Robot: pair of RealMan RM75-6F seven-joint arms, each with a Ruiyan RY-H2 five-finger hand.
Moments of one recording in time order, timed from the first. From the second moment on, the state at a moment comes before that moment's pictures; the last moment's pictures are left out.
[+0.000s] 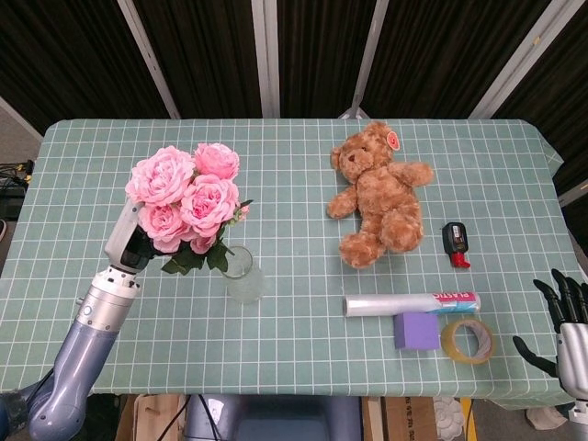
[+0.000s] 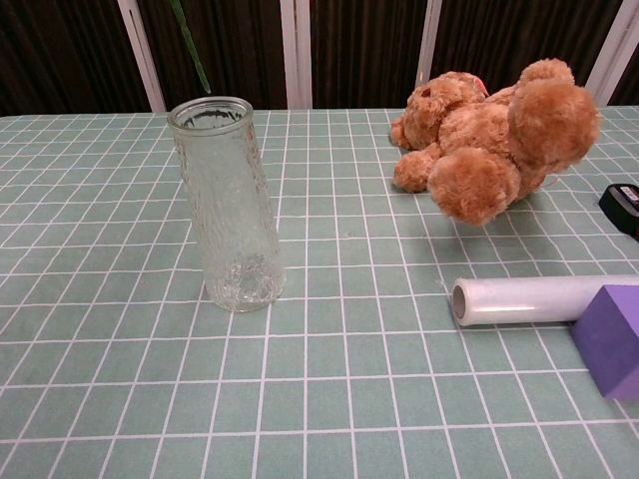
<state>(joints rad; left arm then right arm) -0.58 -1.18 -0.50 -2.17 1.14 1.19 -0.59 -0.05 -1.04 0.07 -1.77 -1.52 1.61 -0.05</state>
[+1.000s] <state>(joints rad) -0.62 -1.32 -0.35 -1.98 1.15 1.10 -0.48 -0.05 -1.03 0.07 -1.77 -1.52 1.61 -0.03</state>
